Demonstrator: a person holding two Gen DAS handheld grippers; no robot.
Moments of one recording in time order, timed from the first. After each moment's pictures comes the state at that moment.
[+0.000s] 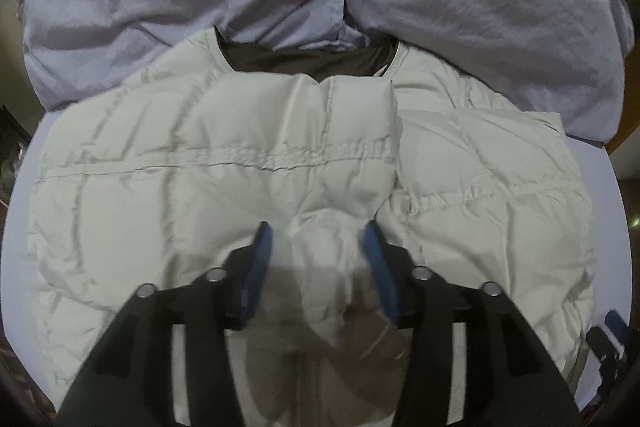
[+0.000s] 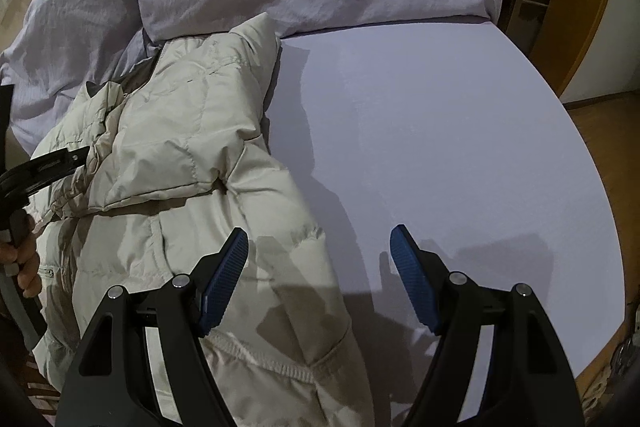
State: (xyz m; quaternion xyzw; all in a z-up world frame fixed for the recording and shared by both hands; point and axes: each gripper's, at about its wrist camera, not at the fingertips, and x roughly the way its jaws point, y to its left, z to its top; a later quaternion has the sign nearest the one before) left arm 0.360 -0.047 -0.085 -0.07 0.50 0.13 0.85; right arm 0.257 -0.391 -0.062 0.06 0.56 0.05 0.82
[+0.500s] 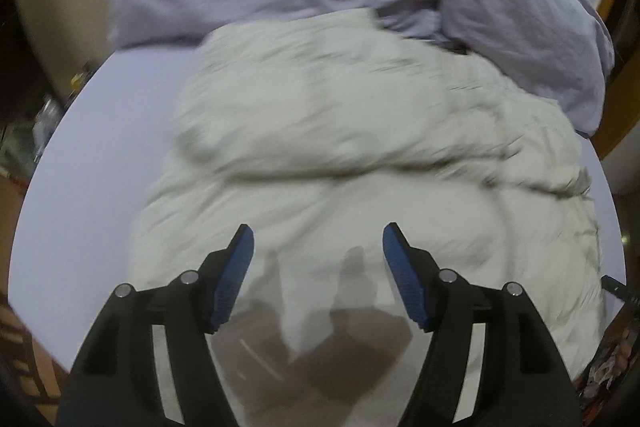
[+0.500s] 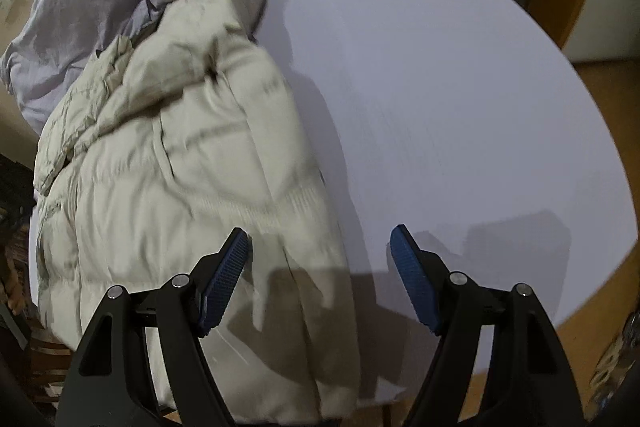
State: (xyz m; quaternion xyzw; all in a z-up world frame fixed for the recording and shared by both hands) left arm 0.172 0.100 -0.073 -0.12 0.48 0.13 0.86; right arm 0.174 -0.419 -0.073 0.10 0.60 0.05 0.79
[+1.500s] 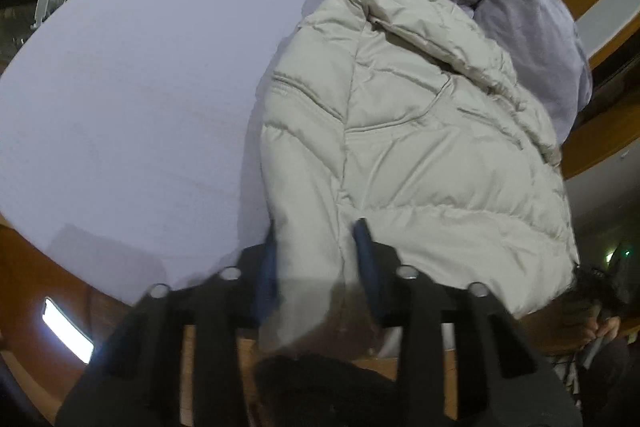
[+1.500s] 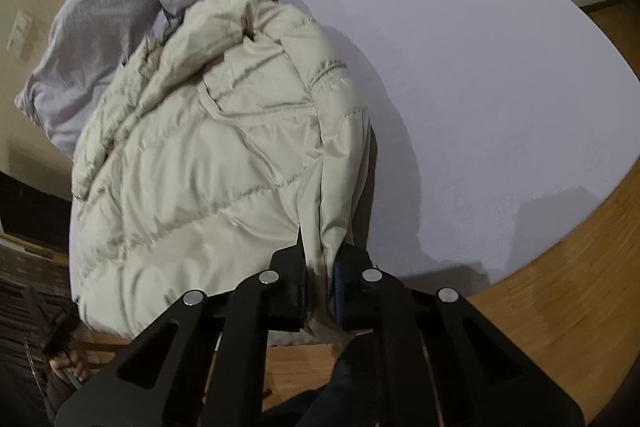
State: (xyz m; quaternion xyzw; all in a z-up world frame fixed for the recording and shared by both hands) left arm 0.027 0.183 -0.128 -0.28 0.48 0.07 0.83; right arm 0.120 -0.397 -0.067 0.20 0.58 0.06 0.78
